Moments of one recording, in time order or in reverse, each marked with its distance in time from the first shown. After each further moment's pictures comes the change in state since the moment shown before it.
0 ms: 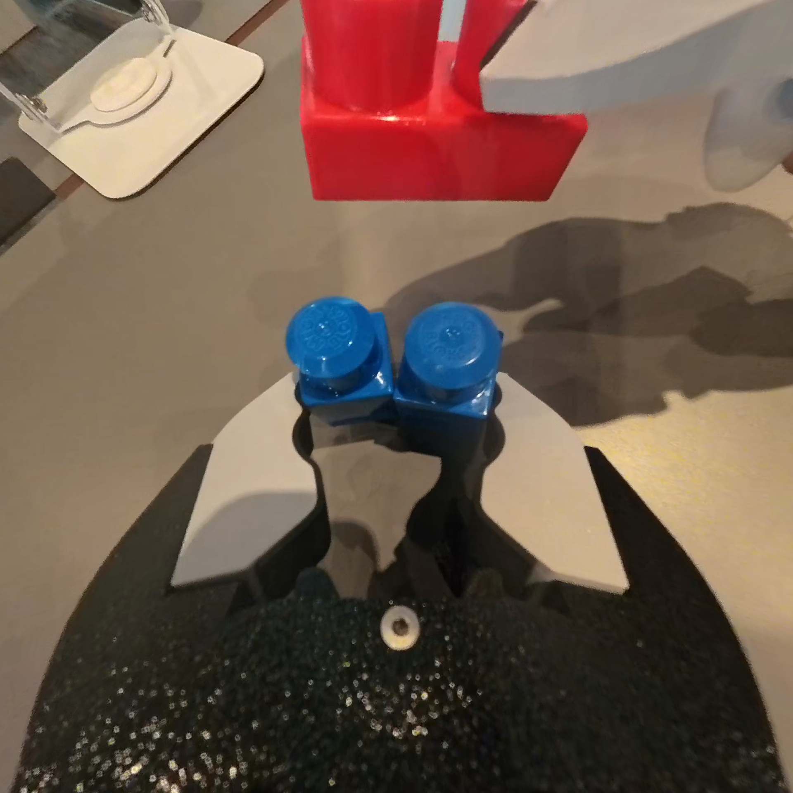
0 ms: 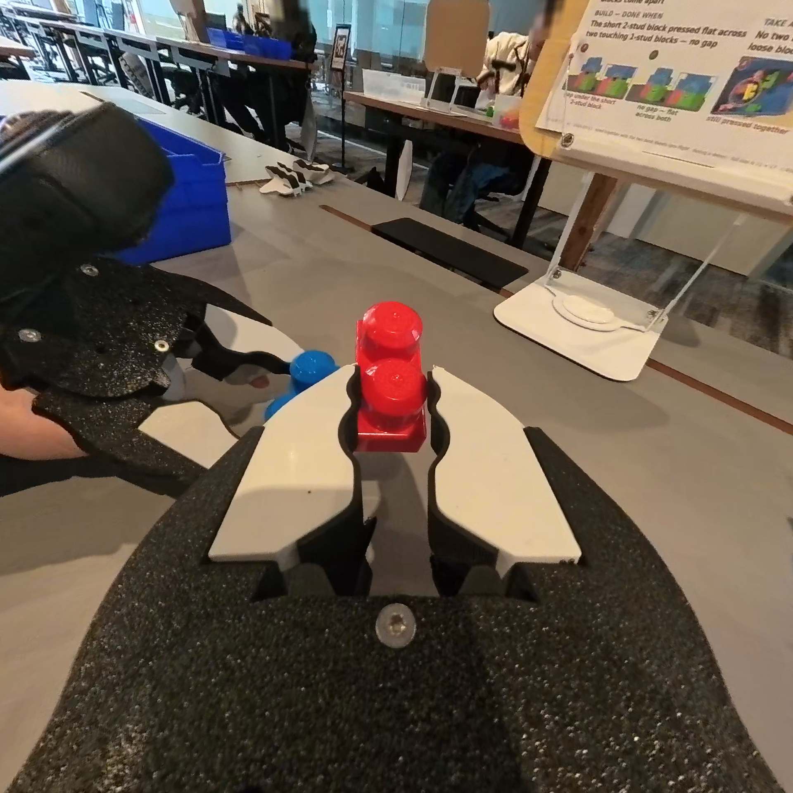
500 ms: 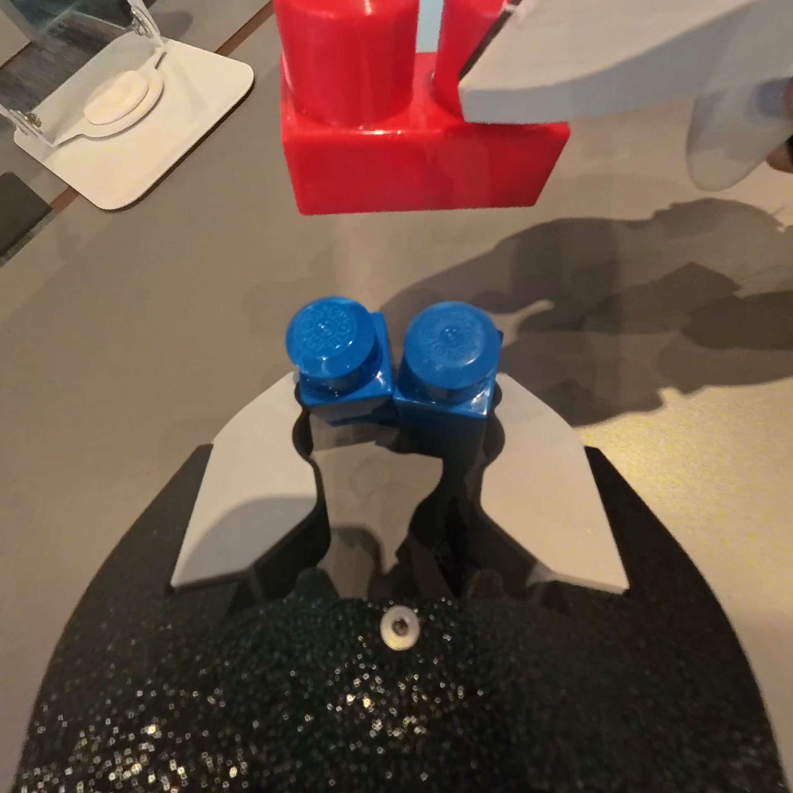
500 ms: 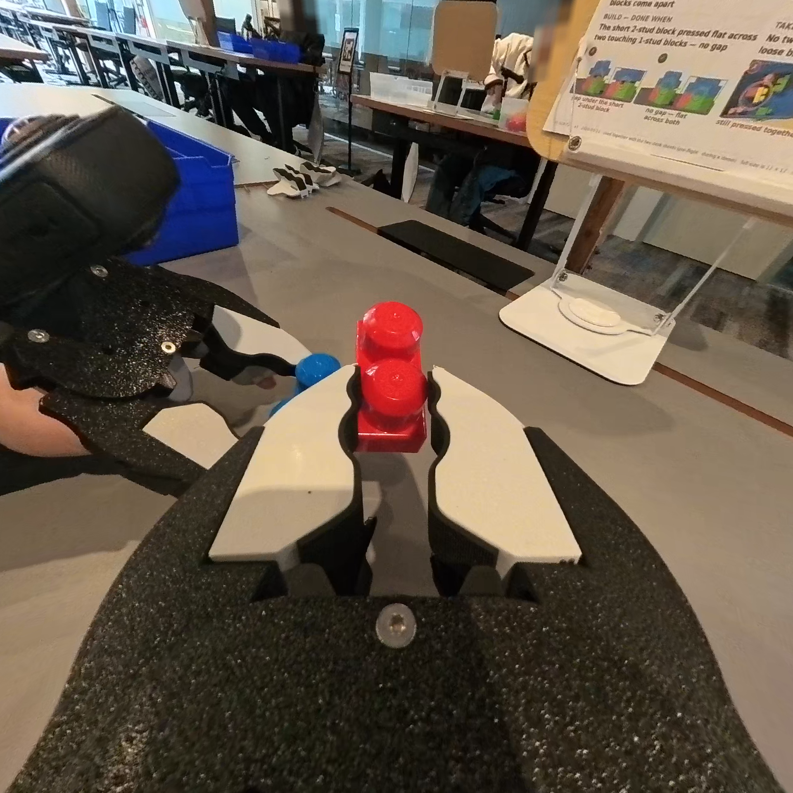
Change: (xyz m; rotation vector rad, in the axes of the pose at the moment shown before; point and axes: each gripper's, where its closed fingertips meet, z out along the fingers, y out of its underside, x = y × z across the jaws) left arm 0.003 -0.001 0.000 0.006 0.011 0.021; right arm -0.003 -0.001 0.000 0.005 -0.016 -0.002
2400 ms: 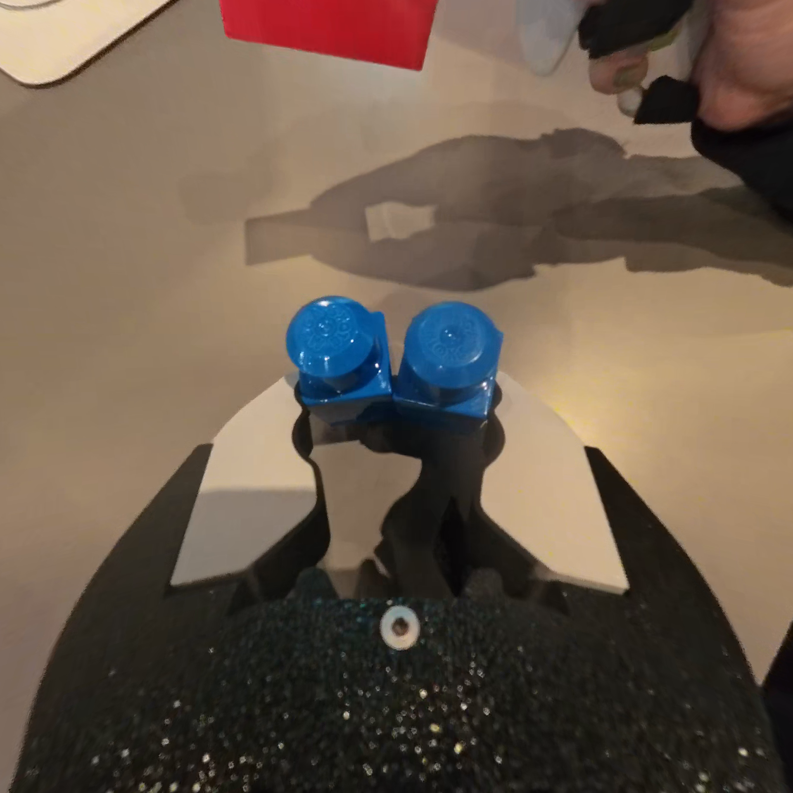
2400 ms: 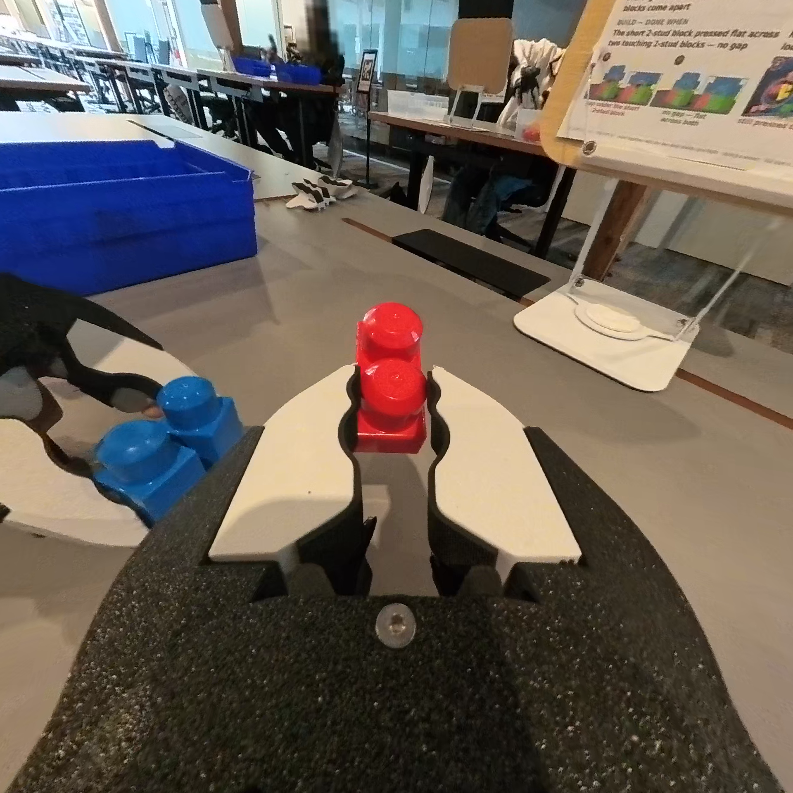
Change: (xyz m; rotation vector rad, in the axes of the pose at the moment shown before) left arm 0.037 0.038 -0.061 -0.046 0.095 -0.110; right arm -0.003 0.000 0.000 0.028 -0.043 0.022
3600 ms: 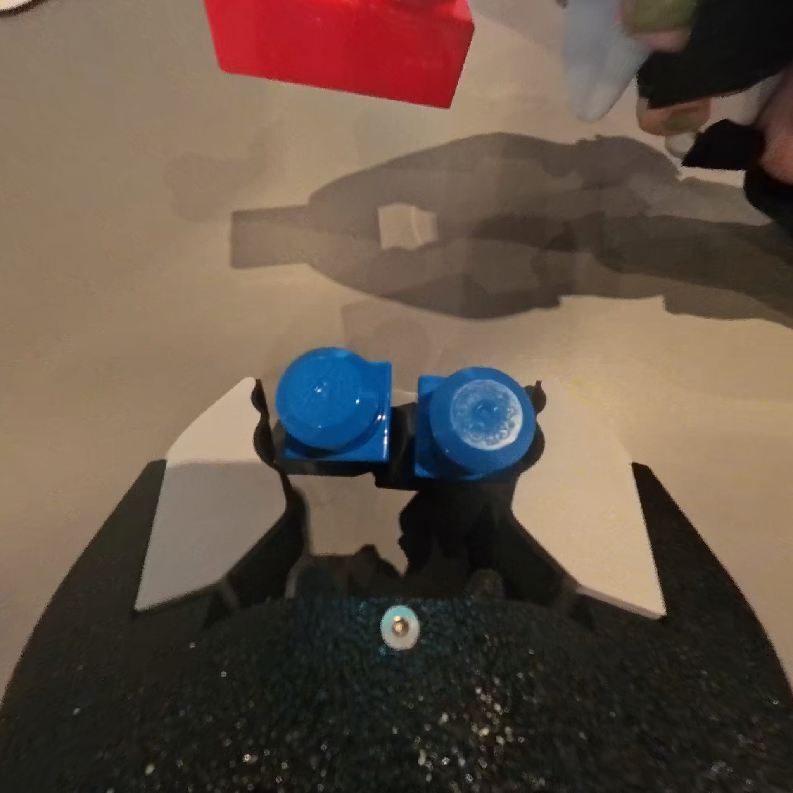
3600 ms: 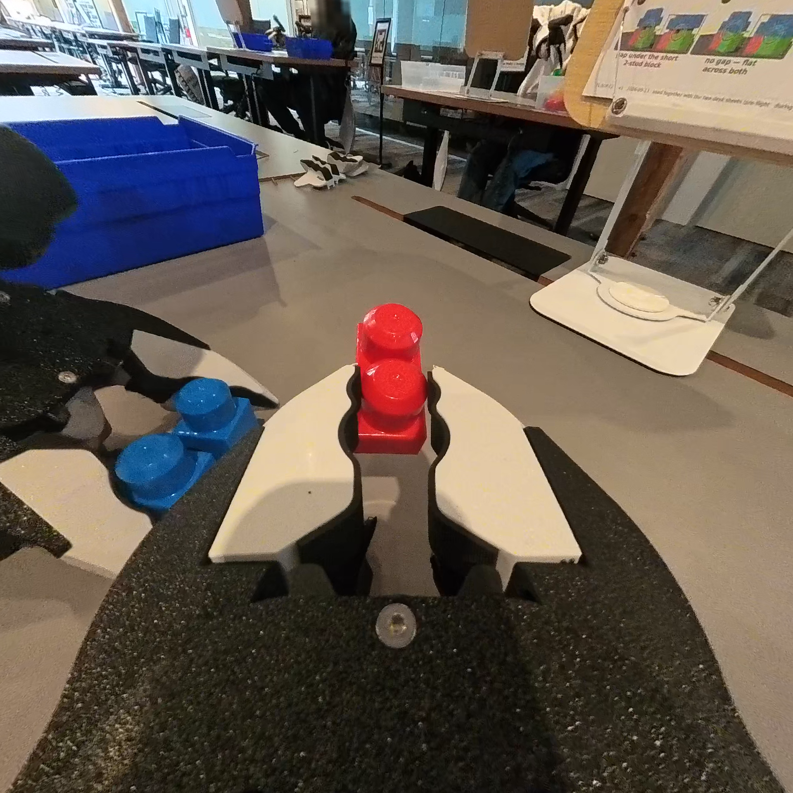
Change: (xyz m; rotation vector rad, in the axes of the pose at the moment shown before) left arm 0.002 -0.001 0.032 -0.040 -0.027 -0.089; right arm -0.009 0.013 0.005 -0.043 -0.037 0.023
